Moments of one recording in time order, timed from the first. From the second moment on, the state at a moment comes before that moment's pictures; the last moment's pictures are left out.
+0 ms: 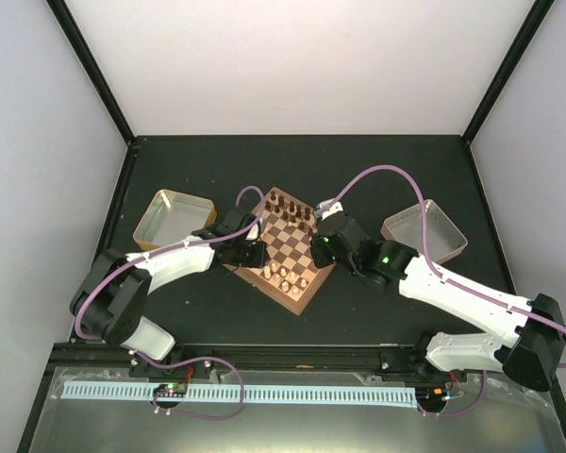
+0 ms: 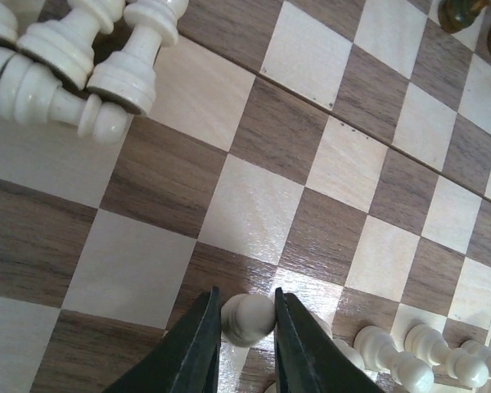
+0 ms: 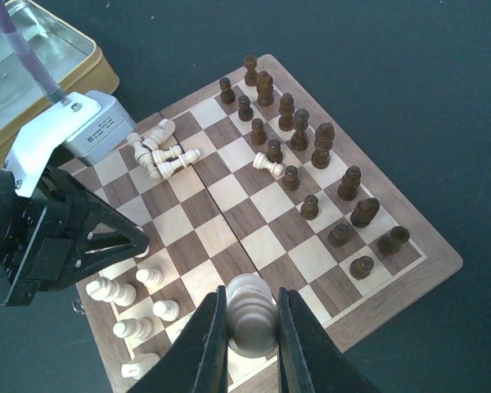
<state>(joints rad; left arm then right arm) -0.58 1.50 0.78 -0.29 0.19 -0.48 0.95 1.20 0.97 -0.50 0.33 0.43</state>
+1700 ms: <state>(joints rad) -0.55 0.22 0.61 -0.46 -0.12 -0.44 1.14 1.79 1.49 -0.63 0.22 0.42</state>
